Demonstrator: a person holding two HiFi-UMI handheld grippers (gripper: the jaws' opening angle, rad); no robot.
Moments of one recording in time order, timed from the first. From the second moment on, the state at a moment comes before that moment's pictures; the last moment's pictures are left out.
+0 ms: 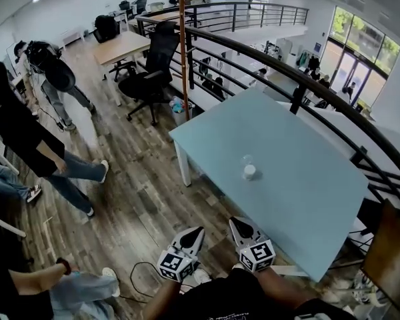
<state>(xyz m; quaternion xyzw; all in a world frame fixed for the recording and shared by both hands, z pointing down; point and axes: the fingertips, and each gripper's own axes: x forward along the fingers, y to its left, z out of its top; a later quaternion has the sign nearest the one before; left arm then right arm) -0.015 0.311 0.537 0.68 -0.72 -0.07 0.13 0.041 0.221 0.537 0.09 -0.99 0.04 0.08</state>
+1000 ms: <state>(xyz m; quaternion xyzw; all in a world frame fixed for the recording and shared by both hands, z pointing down) -0.103 0.173 0.539 0.67 -0.73 -0.05 0.13 -0.046 0.091 0.539 0.07 -0.99 0.06 0.08</state>
